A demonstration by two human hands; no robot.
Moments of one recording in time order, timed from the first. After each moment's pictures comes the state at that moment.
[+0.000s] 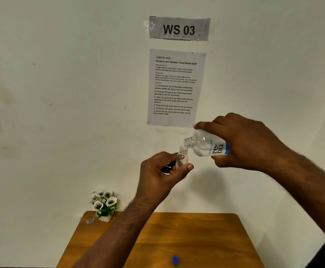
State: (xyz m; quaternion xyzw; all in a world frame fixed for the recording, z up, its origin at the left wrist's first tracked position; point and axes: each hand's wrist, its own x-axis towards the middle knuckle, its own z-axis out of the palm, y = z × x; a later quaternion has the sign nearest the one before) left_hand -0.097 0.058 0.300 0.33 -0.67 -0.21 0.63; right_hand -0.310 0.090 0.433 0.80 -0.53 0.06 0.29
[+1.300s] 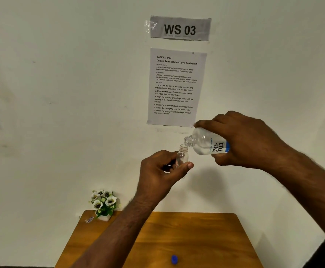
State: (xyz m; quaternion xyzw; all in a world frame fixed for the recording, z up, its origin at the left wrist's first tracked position) left_hand -0.096 0.055 0.300 0.32 -0.67 -0.21 0.64; right_hand -0.307 0.091 0.437 0.80 -0.51 0.07 0.30
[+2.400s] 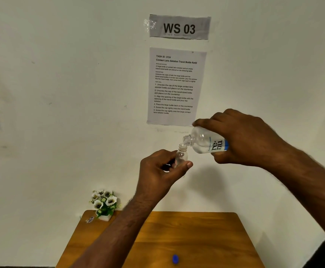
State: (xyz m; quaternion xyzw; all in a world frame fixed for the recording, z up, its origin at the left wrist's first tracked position) left_hand -0.095 0.054 0.299 0.32 -0.67 -0.22 0.64; right_hand -0.305 0.088 0.437 0.80 -0.50 0.08 0.31
